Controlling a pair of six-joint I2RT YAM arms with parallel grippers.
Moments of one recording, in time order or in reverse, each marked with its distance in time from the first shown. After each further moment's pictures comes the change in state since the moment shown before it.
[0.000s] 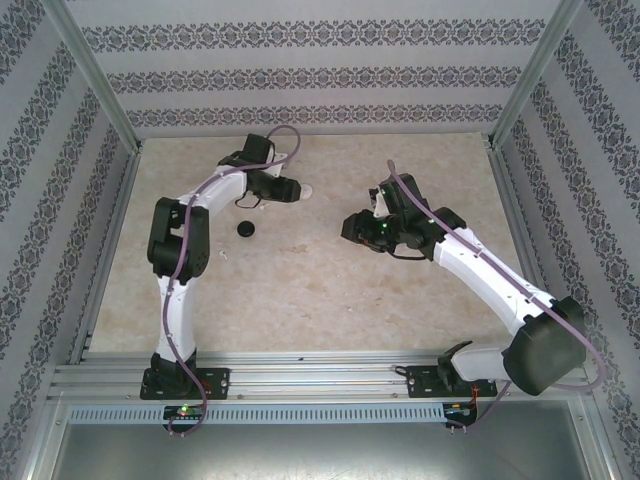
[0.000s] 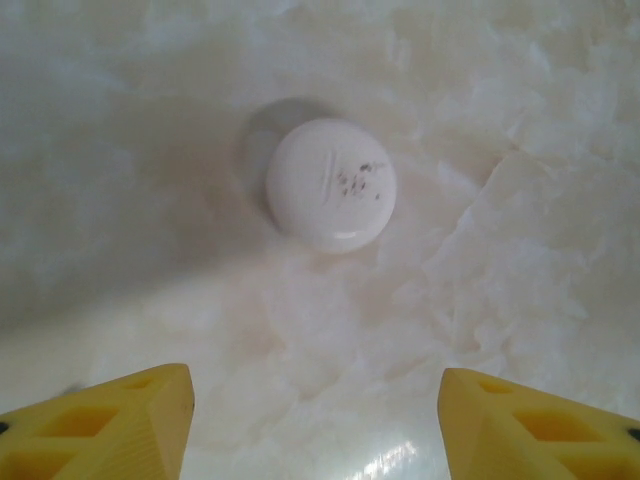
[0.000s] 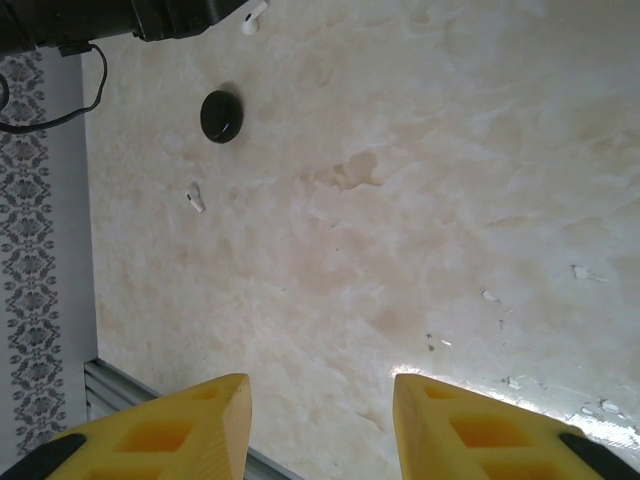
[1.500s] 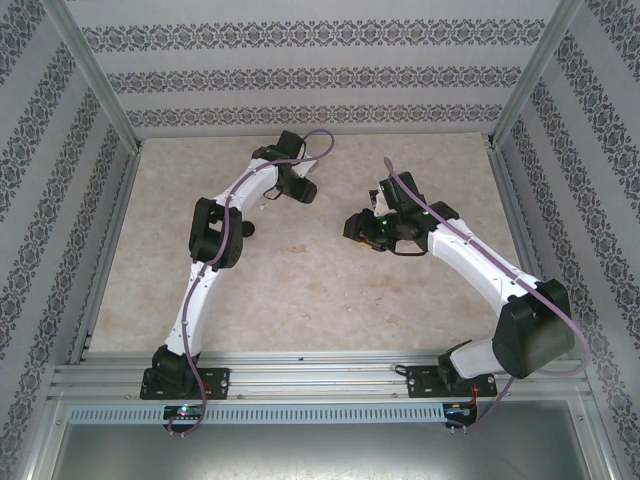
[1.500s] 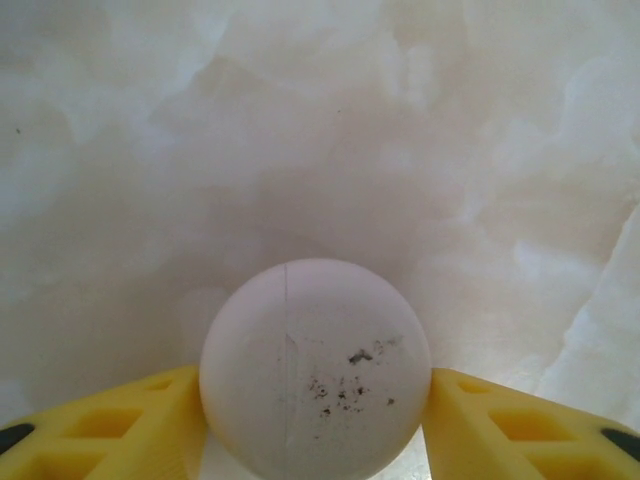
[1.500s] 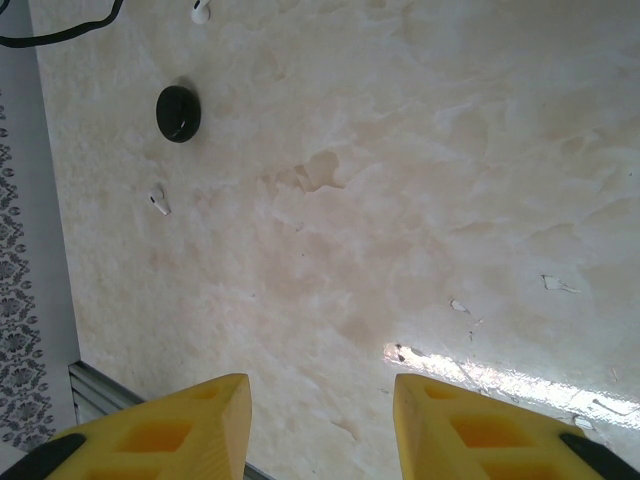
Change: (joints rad) left arm -0.087 0.383 0.555 -0.283 -0.163 0.224; right arm -0.051 0.087 0.000 0.007 -0.052 -0.038
